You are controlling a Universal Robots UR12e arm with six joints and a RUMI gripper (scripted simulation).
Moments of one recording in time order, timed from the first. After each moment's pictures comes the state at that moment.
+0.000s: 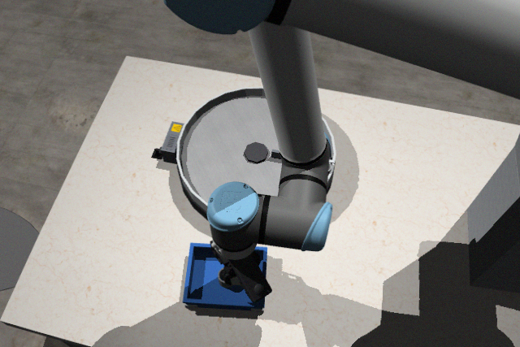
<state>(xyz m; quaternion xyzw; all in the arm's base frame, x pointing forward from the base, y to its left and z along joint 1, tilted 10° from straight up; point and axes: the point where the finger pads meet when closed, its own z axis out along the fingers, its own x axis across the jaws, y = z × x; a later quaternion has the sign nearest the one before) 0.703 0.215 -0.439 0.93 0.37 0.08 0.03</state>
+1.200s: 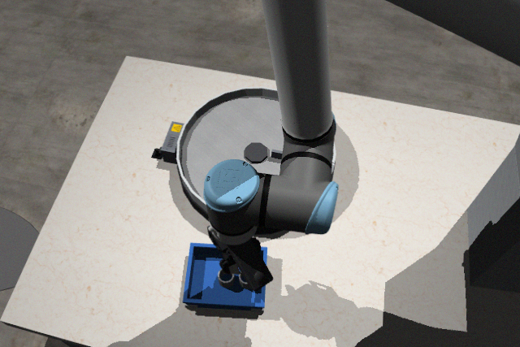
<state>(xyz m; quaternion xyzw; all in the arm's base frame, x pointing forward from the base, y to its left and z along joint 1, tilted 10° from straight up) 0.690 0.215 -0.366 0.93 0.37 0.08 0.03</state>
